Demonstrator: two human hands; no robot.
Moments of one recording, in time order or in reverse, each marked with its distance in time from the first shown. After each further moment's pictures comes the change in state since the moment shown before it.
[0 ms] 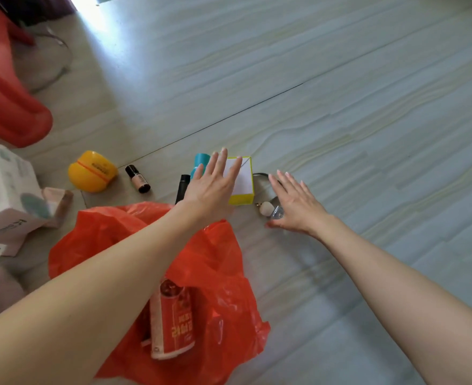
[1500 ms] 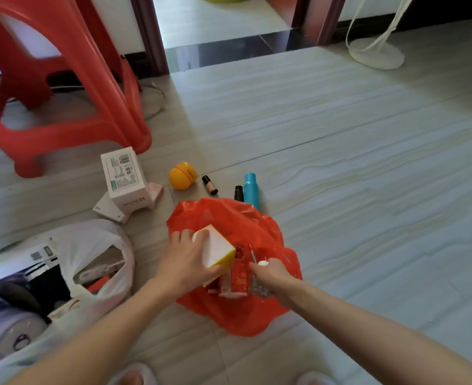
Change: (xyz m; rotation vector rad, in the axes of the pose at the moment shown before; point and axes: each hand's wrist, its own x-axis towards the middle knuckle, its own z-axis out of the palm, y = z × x) left_hand -0.256 -0.061 0.011 -0.318 0.095 -0.304; right_hand -0.157 -0.209 0.010 1.059 -0.125 0.560
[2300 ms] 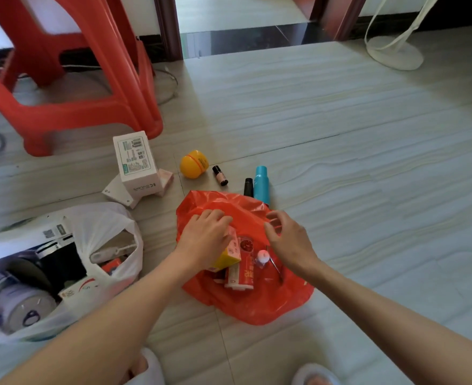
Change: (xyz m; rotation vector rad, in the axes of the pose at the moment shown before) left_hand 0.024 0.000 0.002 0.129 0.194 0.260; right_hand -0.017 -0.041 -0.021 -0.368 0.224 -0.663
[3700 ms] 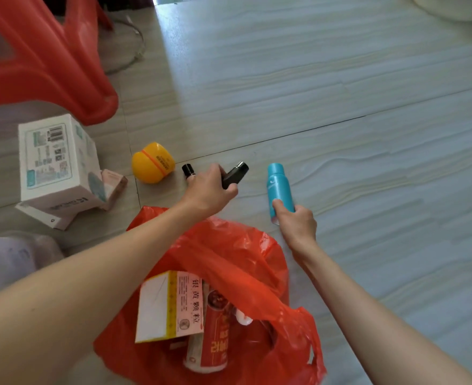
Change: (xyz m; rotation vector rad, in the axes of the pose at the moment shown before) left_hand 0.199 -0.012 0.043 -0.507 -0.065 -0.440; right_hand 0.176 0.091 0.027 0.160 0.122 0.497
